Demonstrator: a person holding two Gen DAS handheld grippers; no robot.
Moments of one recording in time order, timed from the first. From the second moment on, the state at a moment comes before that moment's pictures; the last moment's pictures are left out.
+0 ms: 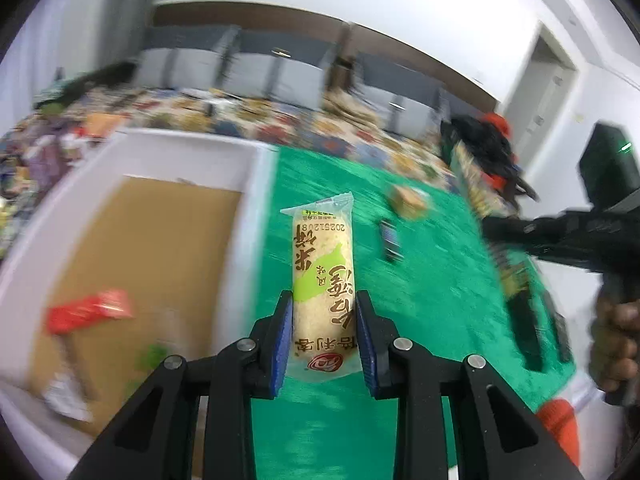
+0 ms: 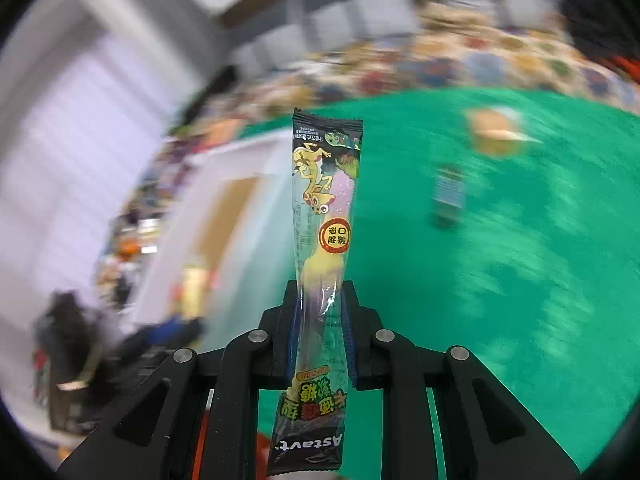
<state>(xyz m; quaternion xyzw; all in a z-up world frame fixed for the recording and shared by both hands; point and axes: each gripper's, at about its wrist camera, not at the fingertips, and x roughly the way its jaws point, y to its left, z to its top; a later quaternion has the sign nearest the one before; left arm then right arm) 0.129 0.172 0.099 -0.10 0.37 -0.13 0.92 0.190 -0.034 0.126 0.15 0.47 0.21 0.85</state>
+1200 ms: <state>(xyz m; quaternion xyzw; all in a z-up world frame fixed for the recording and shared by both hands) 0.182 -0.031 -0.037 0.02 0.45 -0.13 0.89 0.108 -0.333 -0.057 0.08 0.44 -0.18 0.88</state>
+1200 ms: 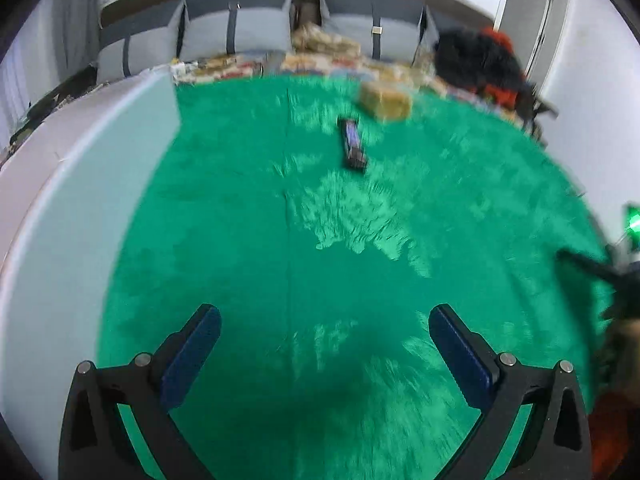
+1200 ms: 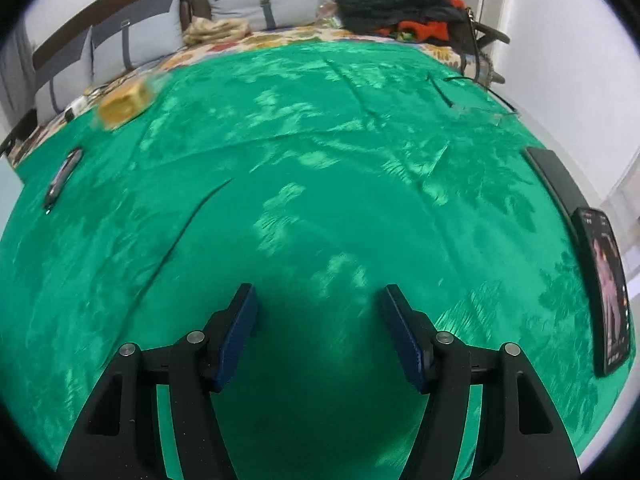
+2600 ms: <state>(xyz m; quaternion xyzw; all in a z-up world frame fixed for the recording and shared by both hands) 0.236 -0.055 -0.084 0.05 0.44 -0.10 0.89 0.129 -0.334 -0.068 0.05 0.42 -0.18 0.89</state>
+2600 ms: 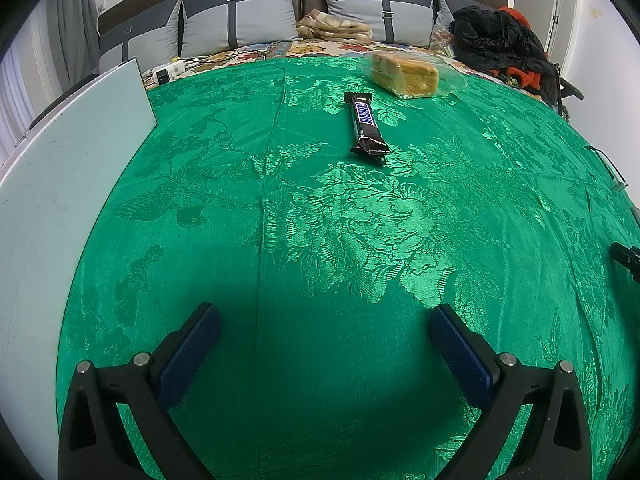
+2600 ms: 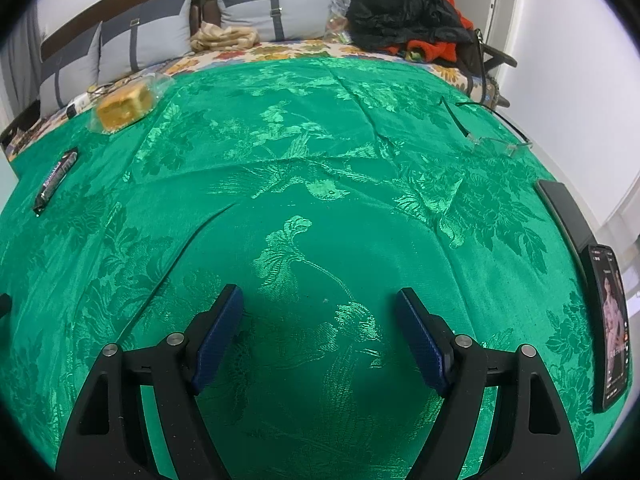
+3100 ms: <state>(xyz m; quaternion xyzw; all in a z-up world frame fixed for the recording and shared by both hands) 0.236 -0.054 -0.084 0.05 0.45 -0.10 0.89 0.129 -0.335 -0.068 0.05 0.42 -0.18 0.89</state>
